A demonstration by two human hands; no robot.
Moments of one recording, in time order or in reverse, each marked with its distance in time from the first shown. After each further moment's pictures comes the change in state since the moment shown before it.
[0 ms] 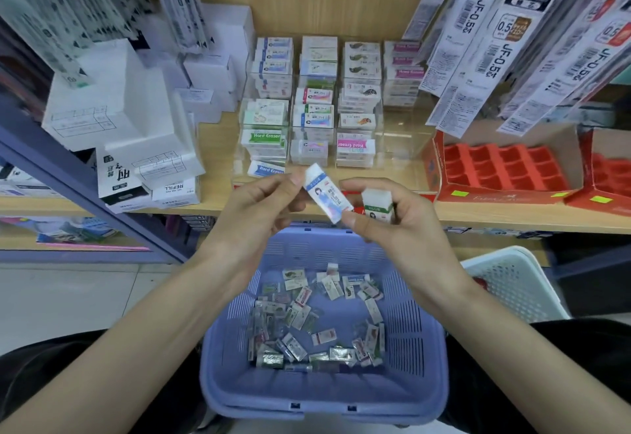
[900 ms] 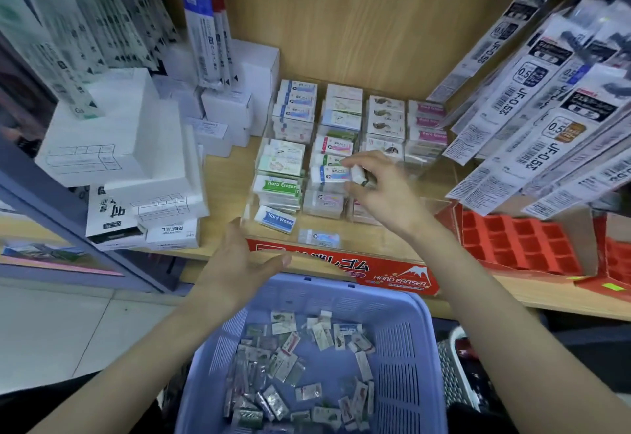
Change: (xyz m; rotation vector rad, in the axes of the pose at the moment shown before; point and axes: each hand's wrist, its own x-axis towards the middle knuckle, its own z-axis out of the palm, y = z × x) left_hand 0.065 -0.042 -0.053 0.696 0.134 -0.020; right_hand 0.160 0.005 -0.004 -0.741 -0.070 -0.182
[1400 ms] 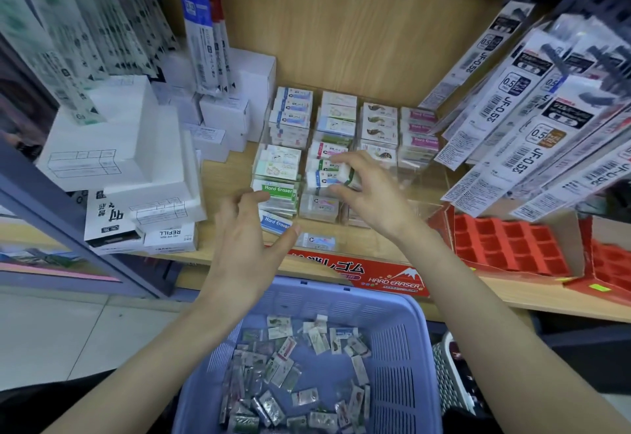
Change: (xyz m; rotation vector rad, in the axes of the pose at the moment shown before) left_hand -0.009 0.041 -0.001 0.048 0.324 0.292; right_hand 0.003 -0.006 0.003 -0.126 -0.026 -0.100
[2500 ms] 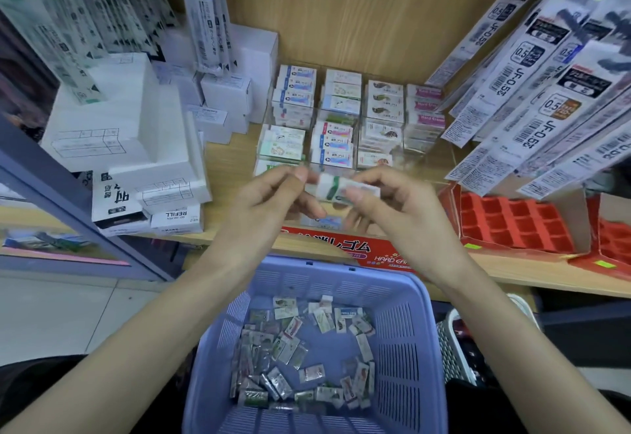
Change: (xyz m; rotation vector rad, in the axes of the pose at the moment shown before) left_hand 0.000 0.026 -0.017 -0.790 -0.260 -0.148; right_hand -0.076 -0.051 -0.017 0.717 0.015 0.079
